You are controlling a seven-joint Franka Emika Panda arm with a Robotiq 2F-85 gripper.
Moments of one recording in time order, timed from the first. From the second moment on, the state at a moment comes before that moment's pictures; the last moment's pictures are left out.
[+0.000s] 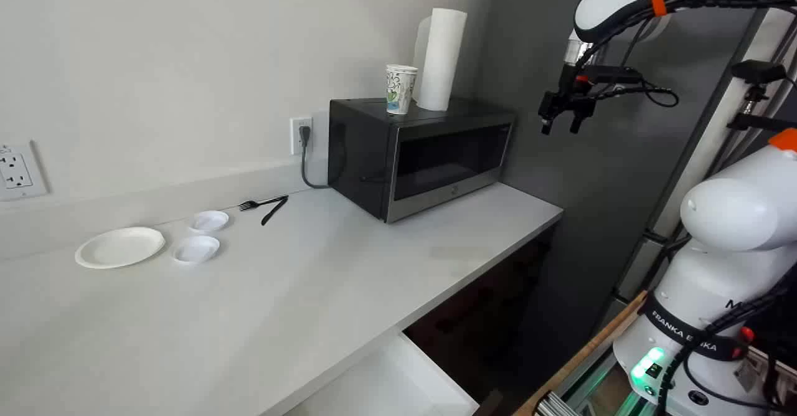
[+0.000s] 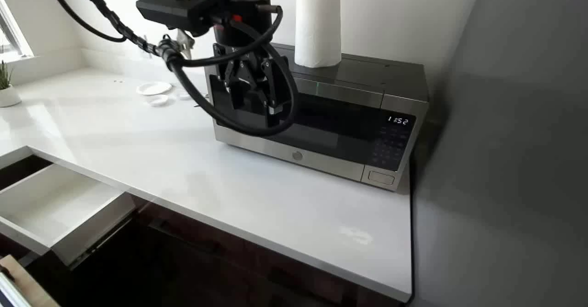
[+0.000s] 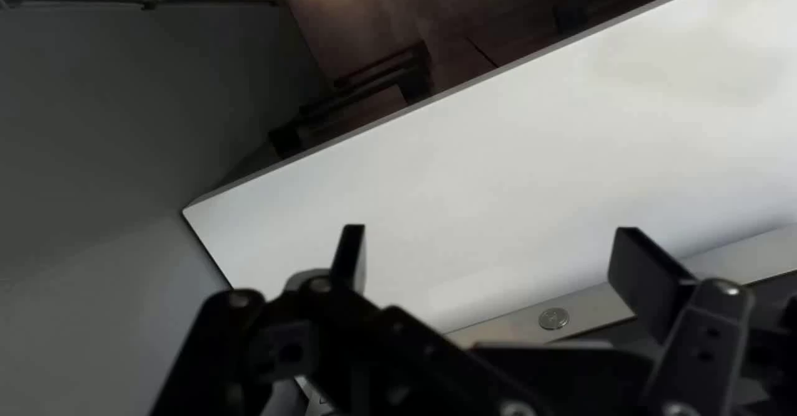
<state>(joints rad) -0.20 -0.48 -0.15 -2.43 -0.15 2.02 0.01</state>
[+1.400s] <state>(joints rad) 0.13 -0.47 0.17 -2.24 -0.08 2.03 0.01</state>
